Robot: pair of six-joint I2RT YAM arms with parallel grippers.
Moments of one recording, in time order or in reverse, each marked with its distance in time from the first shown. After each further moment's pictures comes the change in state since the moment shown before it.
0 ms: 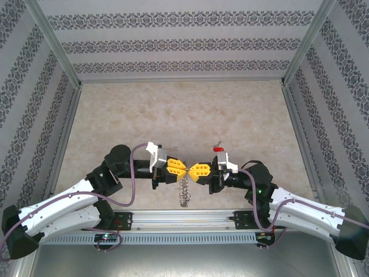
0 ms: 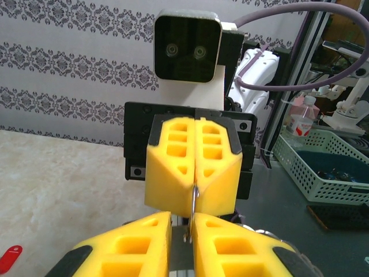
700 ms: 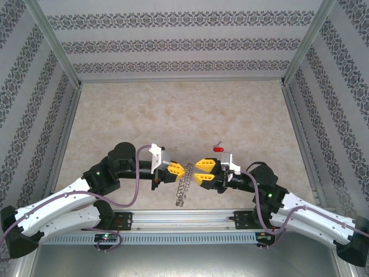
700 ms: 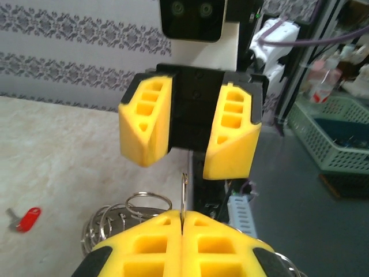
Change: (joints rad) left arm -0.019 0.003 0.106 -0.296 -0.063 0.146; right arm 0.000 -0.204 0.026 -0.377 0.122 -0.087
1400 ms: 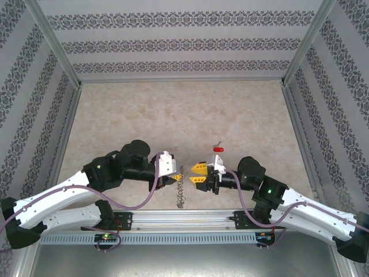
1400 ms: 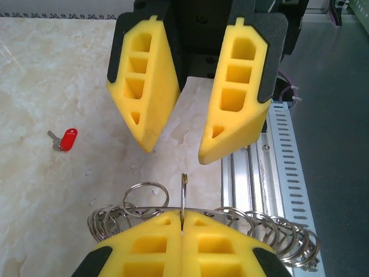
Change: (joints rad) left arm -0.073 0.101 0.188 -0.460 -0.203 0.267; right arm 0.018 0.111 0.105 -0.298 -0.006 -0.104
